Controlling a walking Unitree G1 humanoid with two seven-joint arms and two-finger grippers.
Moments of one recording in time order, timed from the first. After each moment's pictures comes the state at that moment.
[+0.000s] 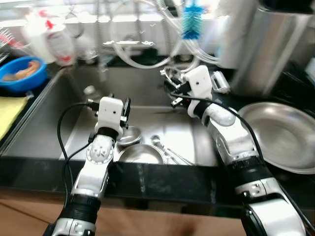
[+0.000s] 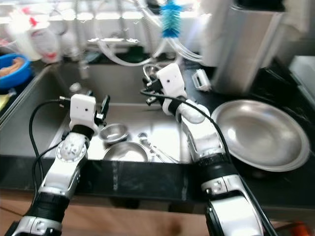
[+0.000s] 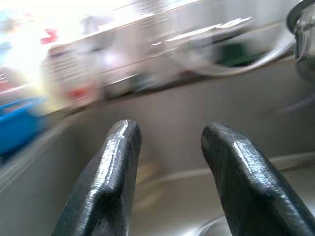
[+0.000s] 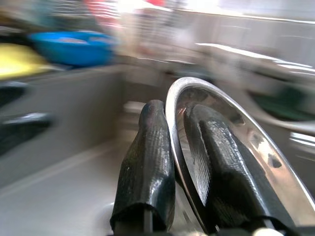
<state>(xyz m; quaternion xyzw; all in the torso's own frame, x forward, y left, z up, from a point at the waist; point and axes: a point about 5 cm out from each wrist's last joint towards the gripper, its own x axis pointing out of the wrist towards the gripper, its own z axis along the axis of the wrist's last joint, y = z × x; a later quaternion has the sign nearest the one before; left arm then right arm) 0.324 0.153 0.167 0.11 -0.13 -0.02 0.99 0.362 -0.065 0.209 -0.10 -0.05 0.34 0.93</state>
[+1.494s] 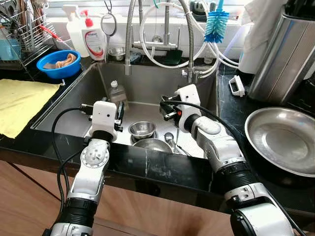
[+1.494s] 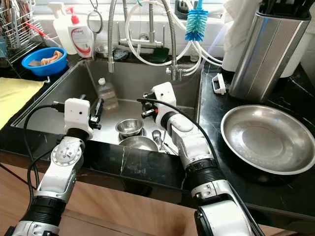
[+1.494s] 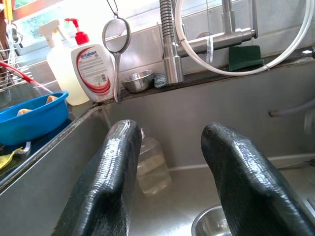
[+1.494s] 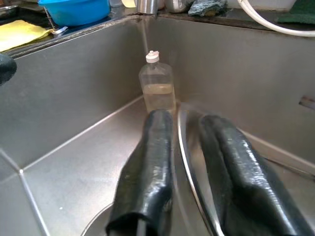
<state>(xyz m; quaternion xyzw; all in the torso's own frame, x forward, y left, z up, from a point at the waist) 0.325 0.146 0.168 0.10 -0.13 -0.03 0.99 0.368 -0.078 0.167 -0.02 0.09 0.27 0.96</state>
